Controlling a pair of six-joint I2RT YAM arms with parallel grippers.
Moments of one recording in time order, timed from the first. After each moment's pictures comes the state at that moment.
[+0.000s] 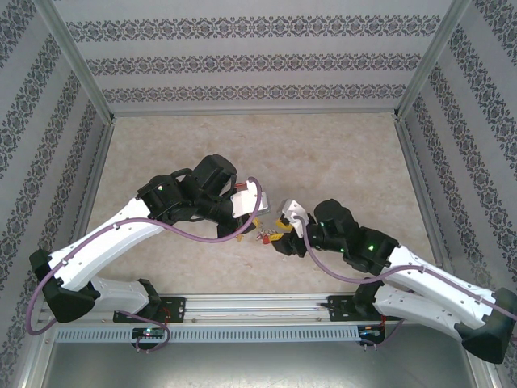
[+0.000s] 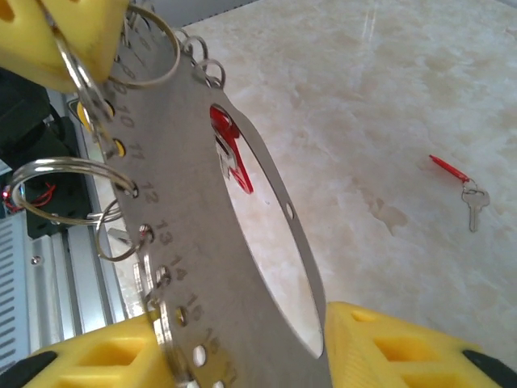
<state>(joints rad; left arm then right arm) -0.86 1.29 1.42 -1.02 0.40 0.38 0.90 0.81 0.68 -0.38 -0.23 0.00</state>
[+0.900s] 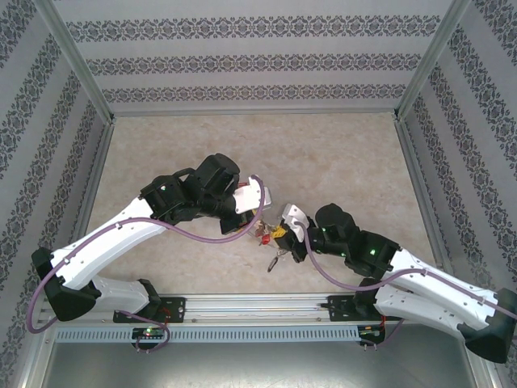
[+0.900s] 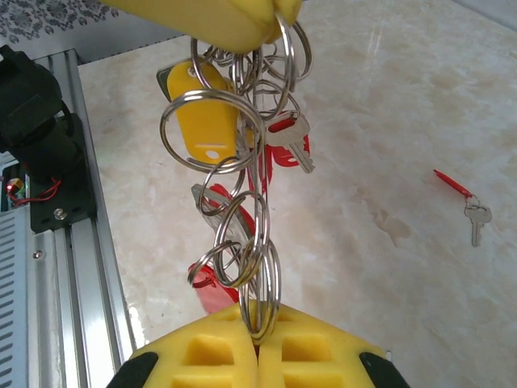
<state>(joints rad) -0.88 1.30 1.43 -0.98 0.24 0.38 0.93 0.79 0.65 -0.35 -0.21 -0.02</state>
